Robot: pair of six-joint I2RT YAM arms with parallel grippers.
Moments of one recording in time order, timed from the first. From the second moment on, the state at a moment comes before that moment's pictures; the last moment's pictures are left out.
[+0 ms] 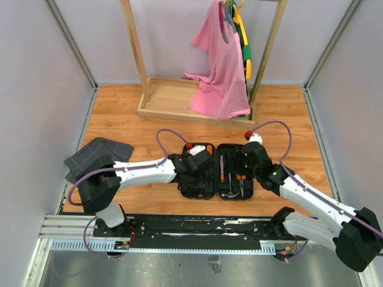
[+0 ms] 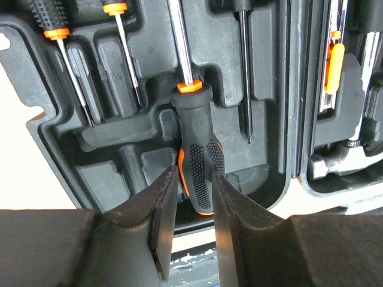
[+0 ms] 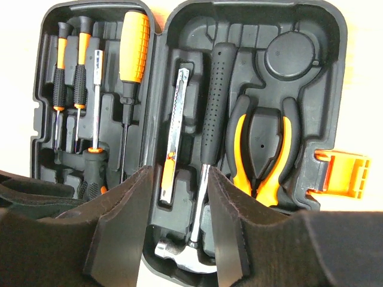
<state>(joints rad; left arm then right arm) -1.08 1.61 1.01 -0.53 -0.22 -0.90 0.66 0.98 0.57 -0.29 0.17 0.59</state>
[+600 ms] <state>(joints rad) -1.08 1.64 1.02 -0.51 -0.23 -0.90 0.65 1.10 0.61 -0.29 0.13 0.59</state>
